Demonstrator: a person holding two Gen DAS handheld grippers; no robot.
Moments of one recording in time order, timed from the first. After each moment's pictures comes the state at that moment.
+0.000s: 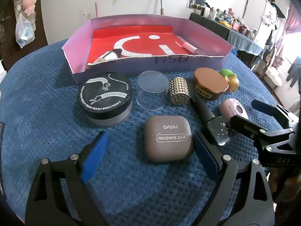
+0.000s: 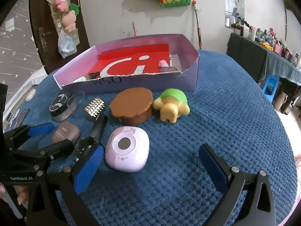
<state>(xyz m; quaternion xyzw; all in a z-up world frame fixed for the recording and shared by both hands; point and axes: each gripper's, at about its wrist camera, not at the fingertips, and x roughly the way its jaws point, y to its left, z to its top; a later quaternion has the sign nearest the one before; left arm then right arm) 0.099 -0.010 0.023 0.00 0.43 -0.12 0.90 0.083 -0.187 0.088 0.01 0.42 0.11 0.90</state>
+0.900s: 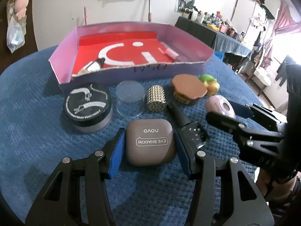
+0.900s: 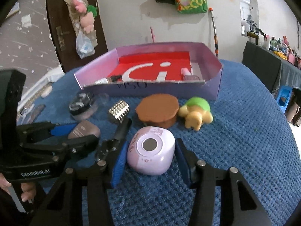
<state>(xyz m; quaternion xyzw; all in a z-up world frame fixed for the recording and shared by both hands) 0.091 -0.023 0.040 -0.01 0.41 -0.16 0.90 0.070 -0.176 0.100 0.01 0.38 0.17 0.91</state>
